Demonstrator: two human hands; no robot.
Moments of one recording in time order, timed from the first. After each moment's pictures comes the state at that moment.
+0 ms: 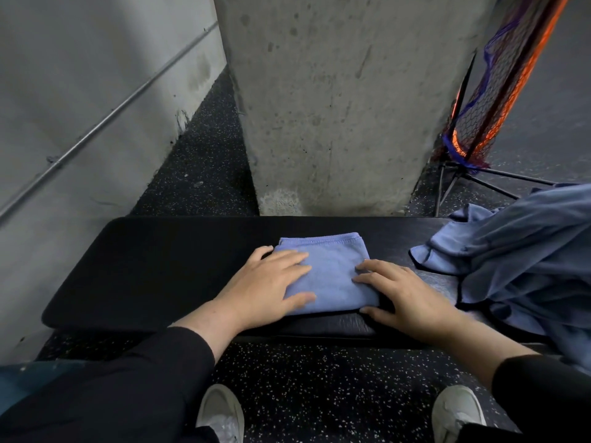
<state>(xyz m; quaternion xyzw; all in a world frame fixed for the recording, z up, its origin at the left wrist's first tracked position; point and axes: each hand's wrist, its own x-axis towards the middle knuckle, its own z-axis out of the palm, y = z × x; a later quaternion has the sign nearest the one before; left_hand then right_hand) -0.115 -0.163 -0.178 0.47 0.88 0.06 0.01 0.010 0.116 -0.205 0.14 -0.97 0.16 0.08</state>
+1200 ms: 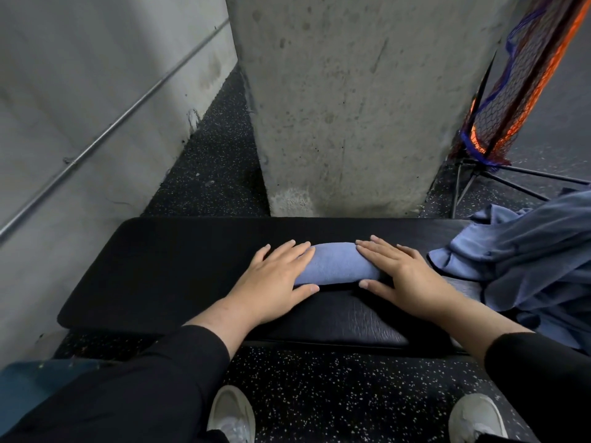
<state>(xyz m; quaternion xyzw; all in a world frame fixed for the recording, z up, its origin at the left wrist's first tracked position) -0.128 -0.160 -0.180 0.39 0.92 0.04 0.07 -0.035 0.115 -0.211 0.07 -0.98 0.18 0.05</state>
